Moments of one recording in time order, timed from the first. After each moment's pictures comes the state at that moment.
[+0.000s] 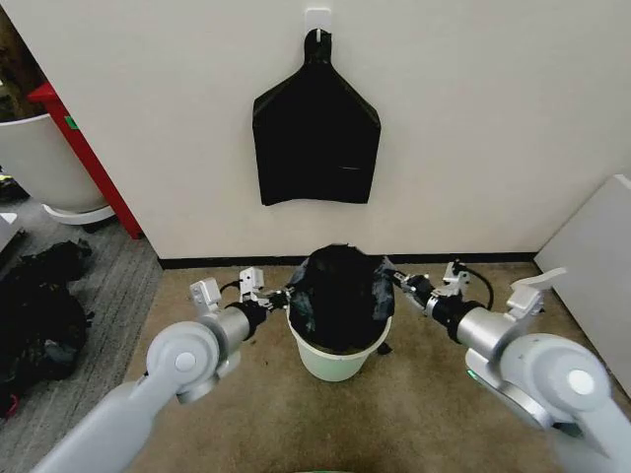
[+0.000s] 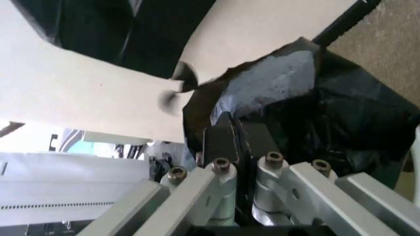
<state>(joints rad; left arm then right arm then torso) 0.99 -0.87 -0.09 -2.20 -1.56 0.40 -0.57 -1.23 0.91 0.49 2.40 1.92 -0.27 0.71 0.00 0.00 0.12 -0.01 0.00</state>
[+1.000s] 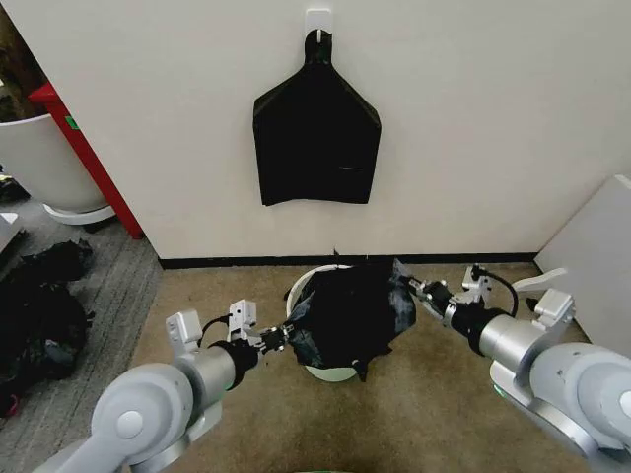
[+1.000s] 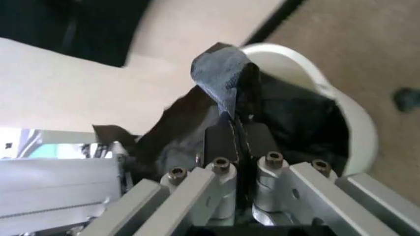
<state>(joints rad) 1.28 -0.81 -0.29 -2.44 -1.72 0.44 -0.77 -1.38 0.90 0.57 2.47 1.93 -0.28 0.84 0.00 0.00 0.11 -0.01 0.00</state>
